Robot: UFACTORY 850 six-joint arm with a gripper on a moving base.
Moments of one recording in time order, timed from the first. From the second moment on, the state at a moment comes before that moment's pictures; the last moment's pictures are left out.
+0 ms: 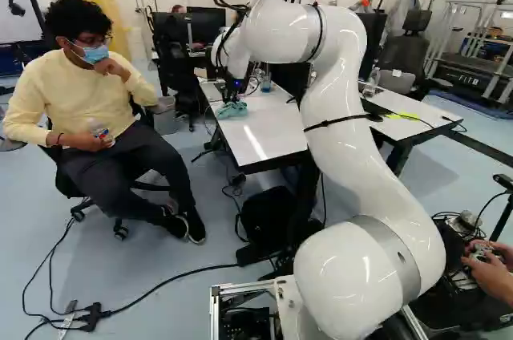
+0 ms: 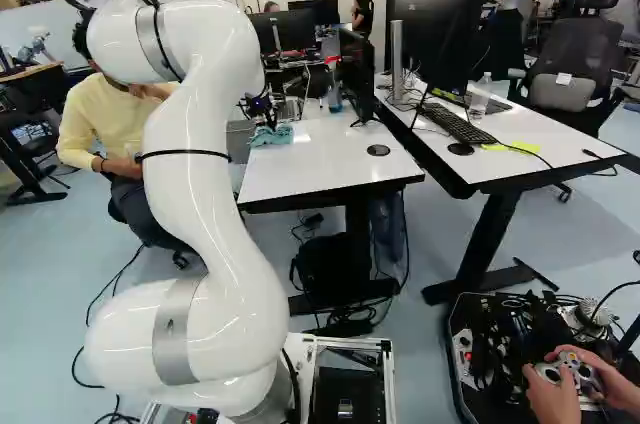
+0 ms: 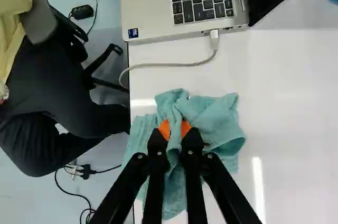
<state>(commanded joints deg) 12.4 -43.3 -97.7 5.1 -27.1 0.0</state>
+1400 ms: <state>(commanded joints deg) 5.5 -38.1 -90.0 5.1 -27.1 0.0</state>
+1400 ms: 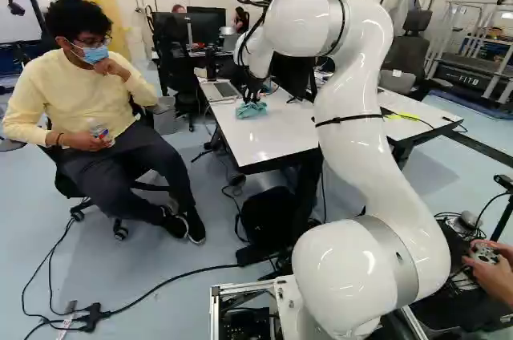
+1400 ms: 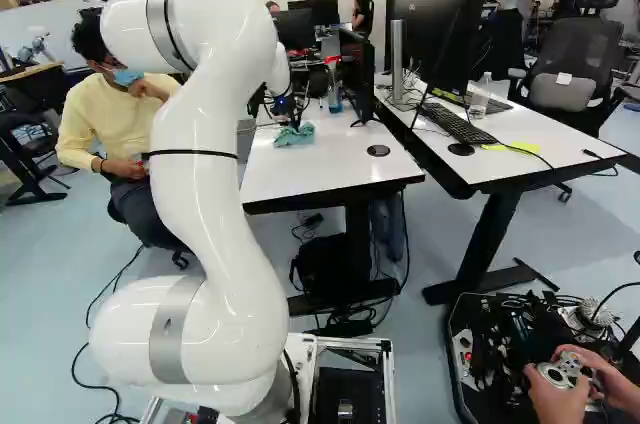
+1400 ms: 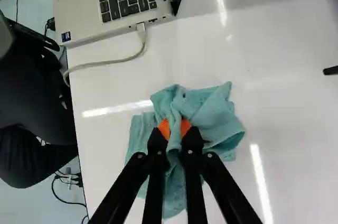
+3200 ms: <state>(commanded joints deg) 8.5 -11.3 -63.9 5.1 -26.6 0.0</state>
